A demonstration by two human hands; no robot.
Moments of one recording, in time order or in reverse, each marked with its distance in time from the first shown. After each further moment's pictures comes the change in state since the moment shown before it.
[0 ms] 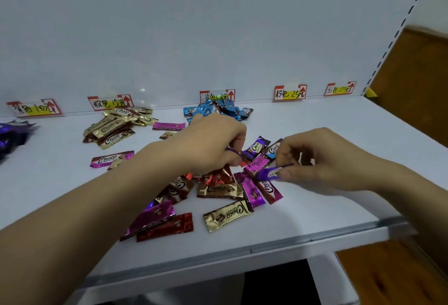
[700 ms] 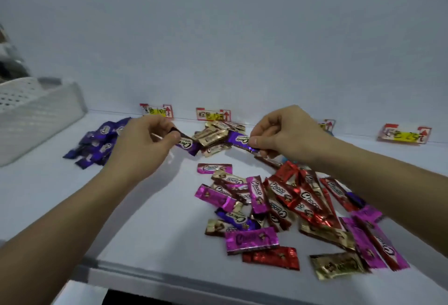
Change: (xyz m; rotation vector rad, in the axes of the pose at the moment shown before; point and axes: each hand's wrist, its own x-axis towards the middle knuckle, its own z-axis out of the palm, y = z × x) left_hand -0.175 -0.149 -0.038 -0.468 0.773 -0.760; right_hand 0.183 -0.127 0.064 0.421 0.042 0.087
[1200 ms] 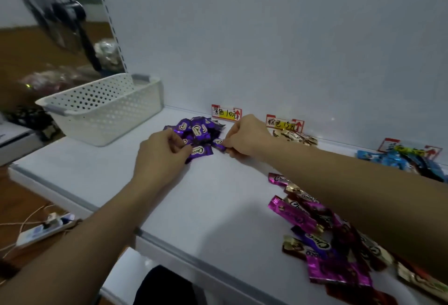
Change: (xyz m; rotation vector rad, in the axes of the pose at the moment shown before) left_hand -0.002 -0.085 -0.066 0.340 0.244 -0.228; right_hand 0.109 -0.066 0.175 -0.076 -0.144 0.040
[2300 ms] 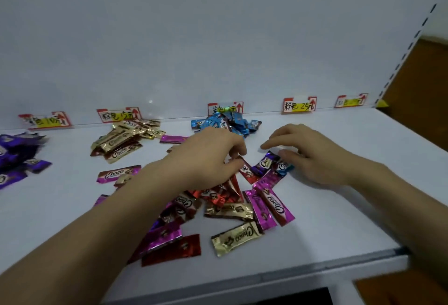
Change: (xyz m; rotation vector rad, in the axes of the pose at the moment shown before) left_hand -0.135 0.264 0.130 0.086 -0.784 1.084; right_hand -0.251 0.232 -0.251 -0.614 0.181 -0.084
